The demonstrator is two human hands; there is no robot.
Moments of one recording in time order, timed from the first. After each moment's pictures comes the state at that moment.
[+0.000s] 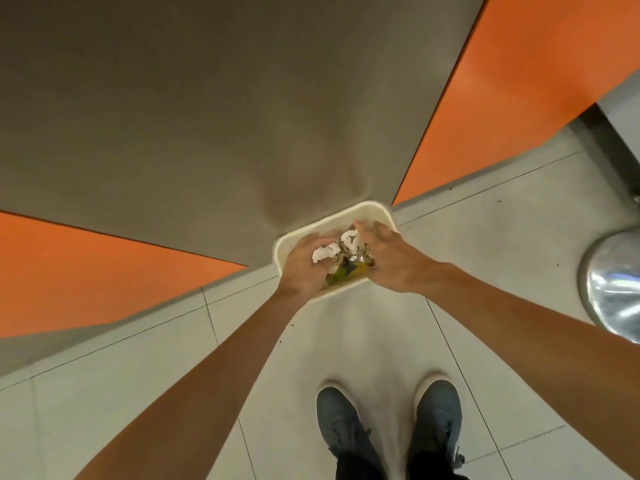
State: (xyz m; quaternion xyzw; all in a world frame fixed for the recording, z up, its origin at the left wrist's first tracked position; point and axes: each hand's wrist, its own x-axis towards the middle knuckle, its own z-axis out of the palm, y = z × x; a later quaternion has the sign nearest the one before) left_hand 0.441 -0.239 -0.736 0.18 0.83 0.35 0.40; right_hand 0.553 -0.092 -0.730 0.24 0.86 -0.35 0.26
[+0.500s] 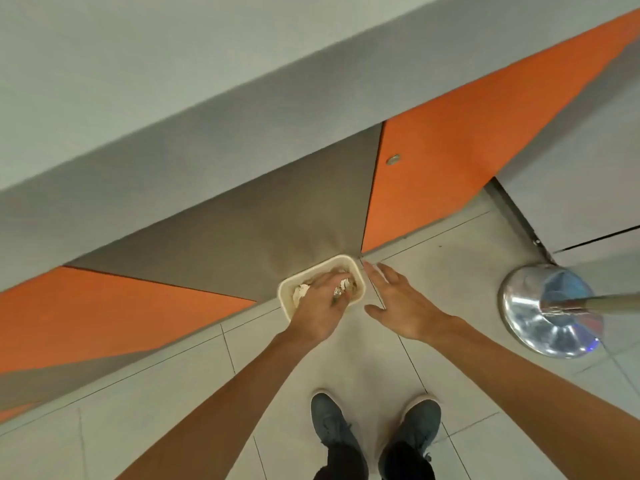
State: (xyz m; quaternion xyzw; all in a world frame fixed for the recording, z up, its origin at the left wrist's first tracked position) left_hand 0.493 -0.212 -0.522 0.35 0.80 0.31 0.38; right_hand 0.620 -0.081 -0.492 0.27 0.86 -0.37 0.21
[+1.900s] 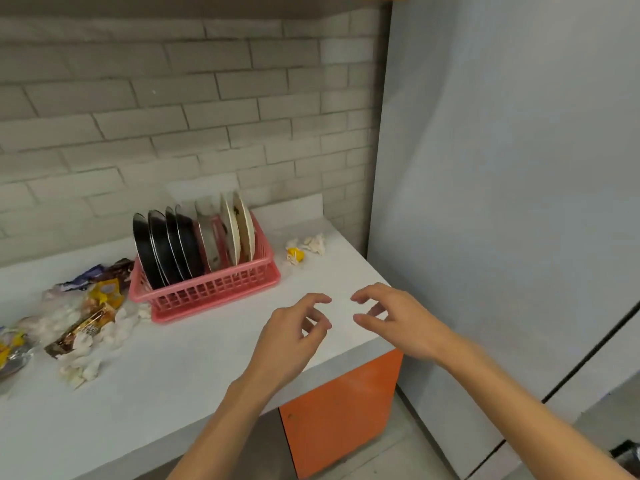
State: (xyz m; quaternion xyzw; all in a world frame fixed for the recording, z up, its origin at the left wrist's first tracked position) left_hand 0.555 -0.028 0.026 0.48 0.76 0.42 0.13; right_hand 0.703 0.131 0.047 0.21 0.91 -0.34 -0.11
